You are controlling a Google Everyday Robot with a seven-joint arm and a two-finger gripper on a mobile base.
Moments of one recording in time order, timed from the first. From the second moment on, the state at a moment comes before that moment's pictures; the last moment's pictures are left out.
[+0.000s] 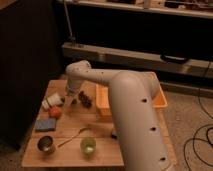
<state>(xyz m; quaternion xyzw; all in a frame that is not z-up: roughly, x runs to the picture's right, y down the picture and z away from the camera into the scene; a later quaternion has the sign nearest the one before) -0.228 0.055 0.896 -0.34 -0.16 0.13 0.92</state>
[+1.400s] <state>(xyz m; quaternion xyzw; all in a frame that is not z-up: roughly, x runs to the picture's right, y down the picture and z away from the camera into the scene) -0.212 0.061 0.938 -0.36 -0.14 0.18 0.91</state>
